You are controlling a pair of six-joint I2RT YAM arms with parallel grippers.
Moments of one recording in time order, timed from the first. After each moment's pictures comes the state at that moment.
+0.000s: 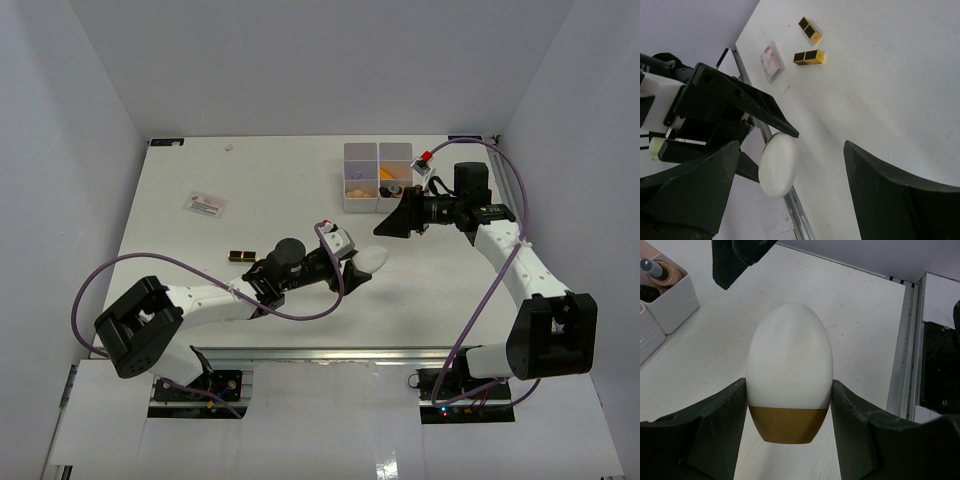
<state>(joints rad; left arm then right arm) -0.92 1.45 0.66 0.68 0.28 -0.04 0.15 1.36 1.04 -0.35 -1.09 0.15</state>
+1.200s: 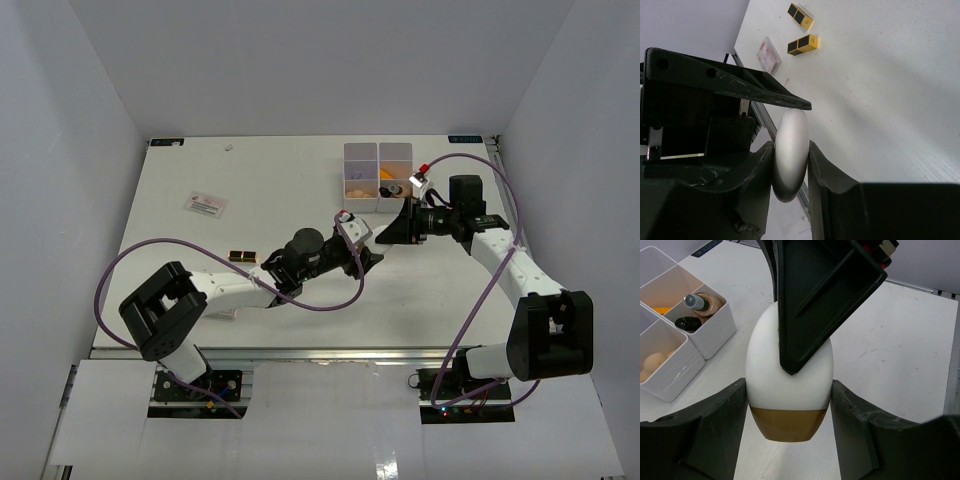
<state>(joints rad) -0.94 1.60 0.82 0.71 0.16 0.06 0.16 1.36 0.93 -0.30 -1.05 0.27</state>
